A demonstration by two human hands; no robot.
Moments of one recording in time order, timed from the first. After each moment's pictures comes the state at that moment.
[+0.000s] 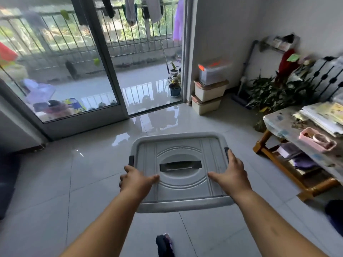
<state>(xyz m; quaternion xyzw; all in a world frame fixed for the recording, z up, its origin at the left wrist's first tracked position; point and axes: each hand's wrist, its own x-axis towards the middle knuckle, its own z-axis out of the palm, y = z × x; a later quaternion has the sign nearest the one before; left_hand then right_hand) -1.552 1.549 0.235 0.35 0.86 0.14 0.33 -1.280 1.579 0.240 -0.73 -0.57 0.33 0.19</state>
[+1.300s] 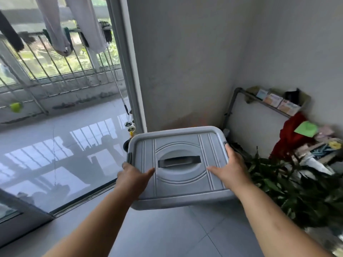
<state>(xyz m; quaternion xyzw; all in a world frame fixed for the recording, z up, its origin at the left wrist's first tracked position) -1.372 2.523 0.272 0.43 0.82 0.16 0.33 -1.092 2.524 0.271 -0.76 -0.54 0.26 0.25</state>
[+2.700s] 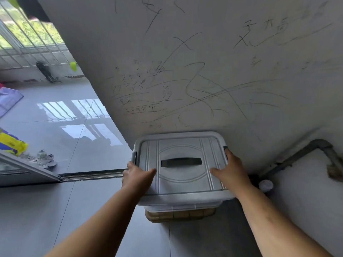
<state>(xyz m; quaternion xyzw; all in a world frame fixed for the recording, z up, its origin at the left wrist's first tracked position) -1.222 2.891 0.204 0.16 0.91 0.20 0.33 -0.983 3.019 0.187 -0.62 -0.66 0.40 0.09</state>
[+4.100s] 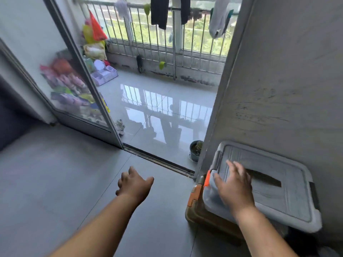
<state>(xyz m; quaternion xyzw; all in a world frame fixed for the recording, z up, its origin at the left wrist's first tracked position) -1.324 2.632 0.238 0.02 0.95 0.21 0.23 -1.154 2.831 0.251 -0.46 -0.84 0.27 0.07</state>
